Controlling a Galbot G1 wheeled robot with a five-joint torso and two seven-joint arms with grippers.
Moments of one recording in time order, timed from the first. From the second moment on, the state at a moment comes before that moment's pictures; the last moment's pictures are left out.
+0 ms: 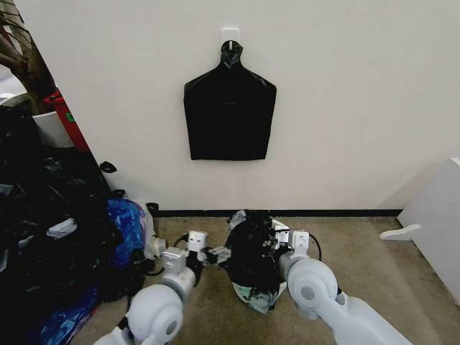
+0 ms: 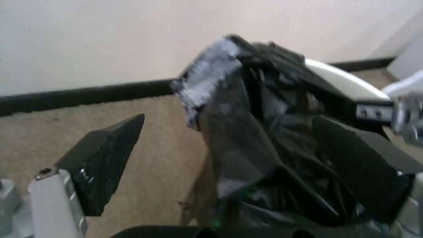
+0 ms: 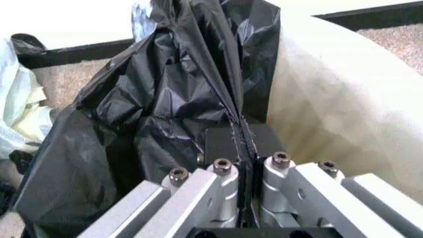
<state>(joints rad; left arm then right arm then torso) 1.27 -1.10 -0.03 -2.13 -0.61 0.49 -0.34 -1.03 1.03 -0.08 2.07 1.14 -0.56 0.89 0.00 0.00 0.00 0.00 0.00</state>
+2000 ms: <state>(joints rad) 0.89 -1.19 0.23 -1.88 -1.10 0.65 -0.81 -1.10 1.01 0.02 2.12 1.15 -0.56 0.87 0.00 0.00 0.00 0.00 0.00</state>
